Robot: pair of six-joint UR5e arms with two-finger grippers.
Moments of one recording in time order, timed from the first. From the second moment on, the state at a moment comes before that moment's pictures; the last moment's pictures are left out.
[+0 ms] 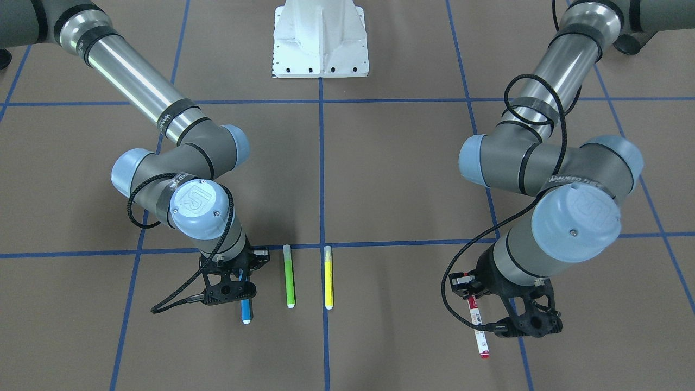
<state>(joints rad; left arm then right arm) -1.01 -2.48 -1.05 -1.80 -2.20 -0.84 0.80 -0.68 1.03 -1.28 2.03 0.82</state>
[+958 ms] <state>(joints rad) -1.15 -2.27 -1.22 -1.67 -2.20 -0.61 0.99 -0.92 1.33 -1.61 2.04 0.46</state>
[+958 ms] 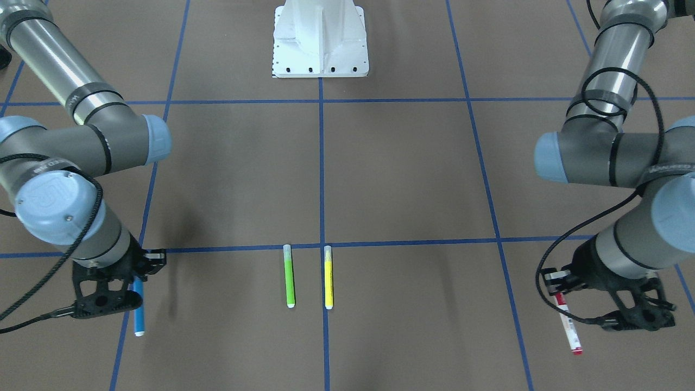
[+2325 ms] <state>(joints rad) -1.46 -1.63 -1.65 -1.38 -2.16 0.07 1.26 -1.68 1.81 -1.91 2.05 -0.31</state>
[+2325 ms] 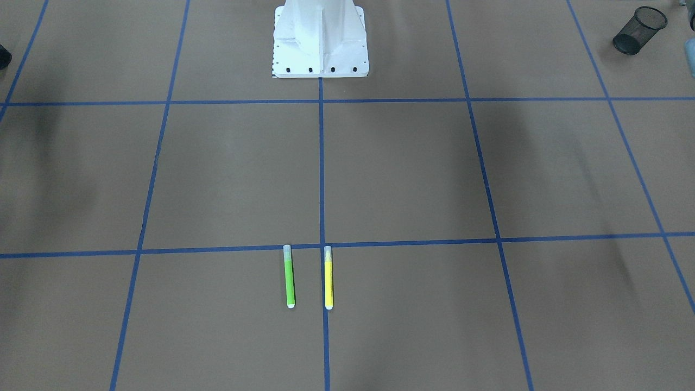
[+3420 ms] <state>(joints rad) -1.52 -1.53 -1.82 -1.35 -2.14 0.12 1.51 -1.80 1.90 -2.71 2.10 -0.58</state>
